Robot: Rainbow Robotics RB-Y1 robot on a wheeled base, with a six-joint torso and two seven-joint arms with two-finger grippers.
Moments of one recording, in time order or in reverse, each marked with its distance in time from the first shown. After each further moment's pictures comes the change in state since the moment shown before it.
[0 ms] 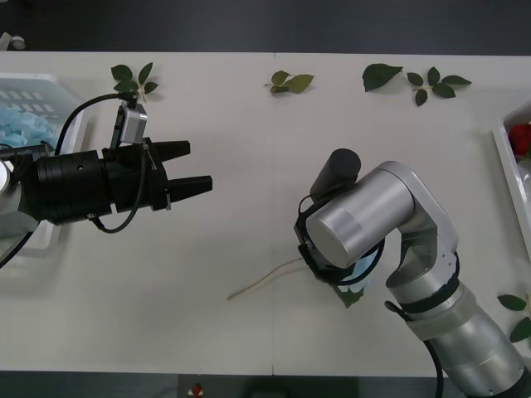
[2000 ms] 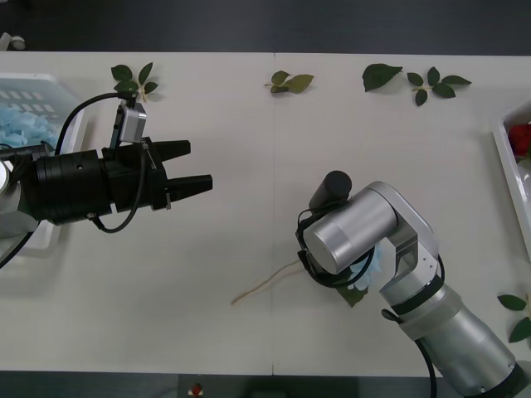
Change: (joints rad) right arm 0.000 0.000 0.018 0.218 0.029 -0.222 0.014; left arm 0.000 0.000 0.000 0.000 0.011 0.000 0.000
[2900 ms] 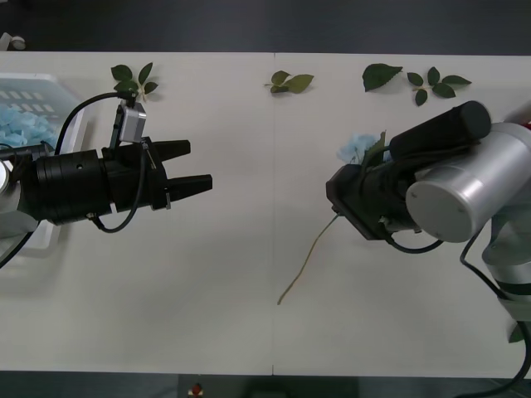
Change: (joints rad) right arm 0.000 -0.272 -0.196 -0.467 -0.398 0.086 0.483; left arm 0.000 0.000 0.000 0.000 0.002 0.000 0.000
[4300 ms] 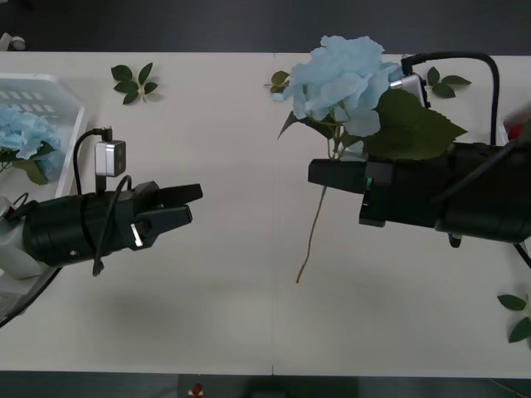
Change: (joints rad) right arm 0.220 0.001 -0.296 -0.108 -0.977 -0.426 1.601; left arm 0.090 -0.173 0.055 0.216 0.381 0.466 0.000
